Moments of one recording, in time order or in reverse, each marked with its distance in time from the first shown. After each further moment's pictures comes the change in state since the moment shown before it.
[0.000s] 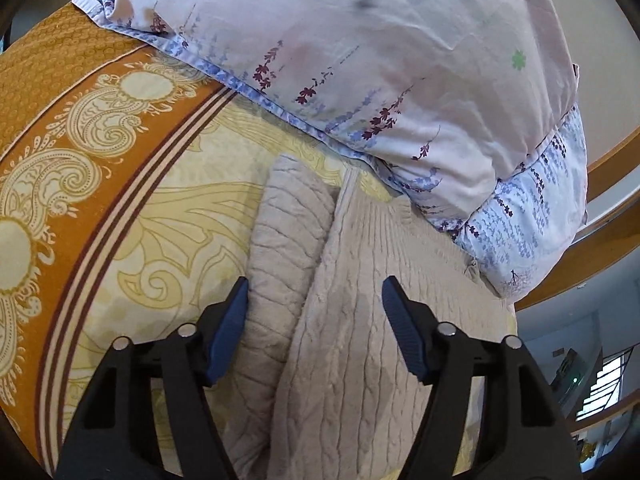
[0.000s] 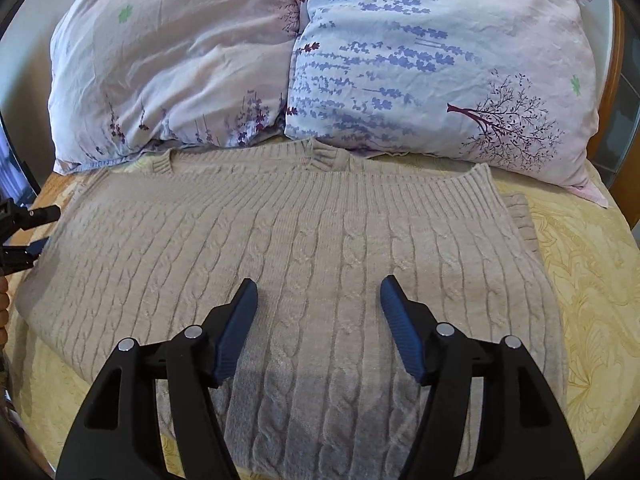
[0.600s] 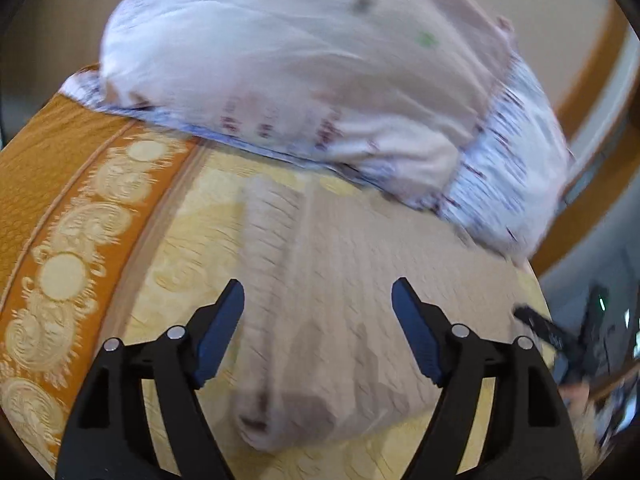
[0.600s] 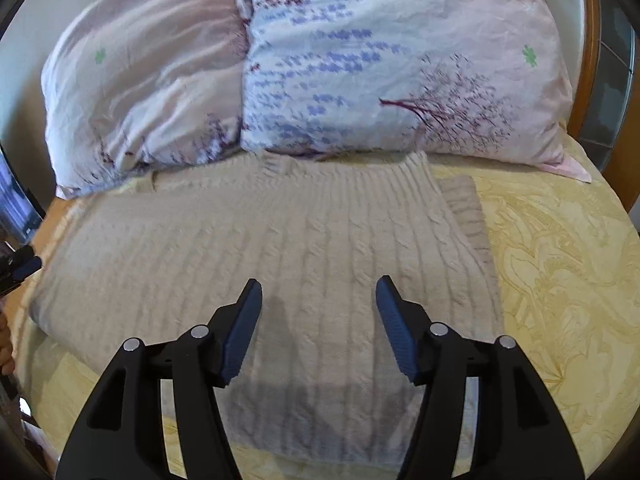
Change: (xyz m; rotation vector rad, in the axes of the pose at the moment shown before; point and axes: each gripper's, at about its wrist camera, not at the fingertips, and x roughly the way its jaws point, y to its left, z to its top) left arm -0.047 -0.021 -0.024 0.222 -0.112 0.072; right arm -0.024 -0.049 -0.001 0.080 -0.026 0.056
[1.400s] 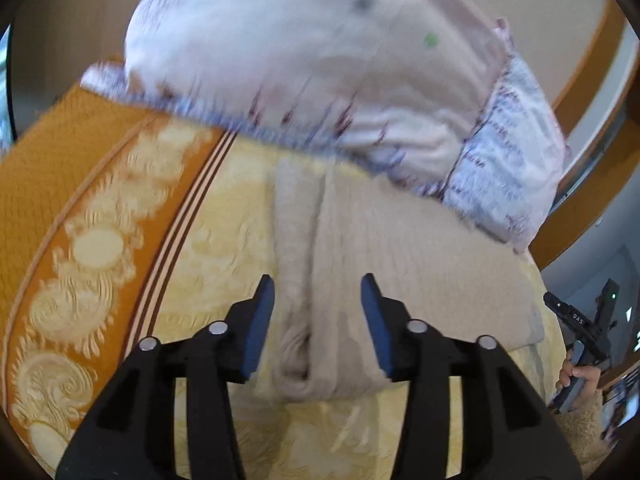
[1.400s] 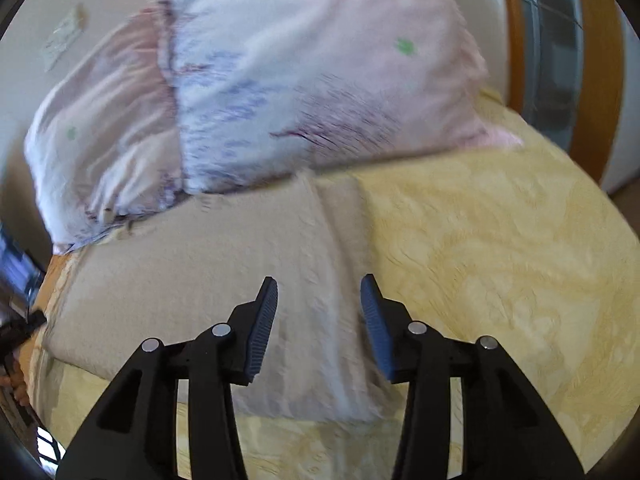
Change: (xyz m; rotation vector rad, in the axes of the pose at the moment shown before) left arm -0.034 0.004 -0.026 0.066 -0.022 -0.016; right arm -0.050 -0.069 -0.011 0.132 -0.084 -0.011
